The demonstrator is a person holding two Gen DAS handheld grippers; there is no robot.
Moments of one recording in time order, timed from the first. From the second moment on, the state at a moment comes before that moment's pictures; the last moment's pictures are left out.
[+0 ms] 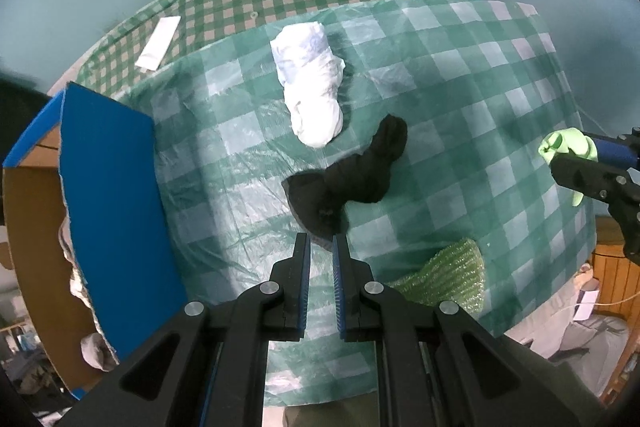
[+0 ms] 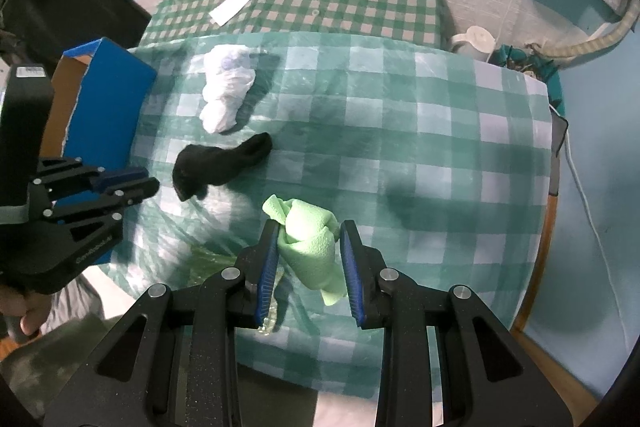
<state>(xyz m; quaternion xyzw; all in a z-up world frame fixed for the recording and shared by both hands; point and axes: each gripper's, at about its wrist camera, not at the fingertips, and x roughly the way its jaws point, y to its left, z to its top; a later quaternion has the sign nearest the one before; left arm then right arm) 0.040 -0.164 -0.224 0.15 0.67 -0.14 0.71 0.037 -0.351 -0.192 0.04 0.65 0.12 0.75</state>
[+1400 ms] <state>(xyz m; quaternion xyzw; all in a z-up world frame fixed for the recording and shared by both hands) 0.061 -0.224 -0.274 0.24 0.65 -0.20 0.69 0.019 -0.356 -0.190 0.07 0.66 0.09 0.74</state>
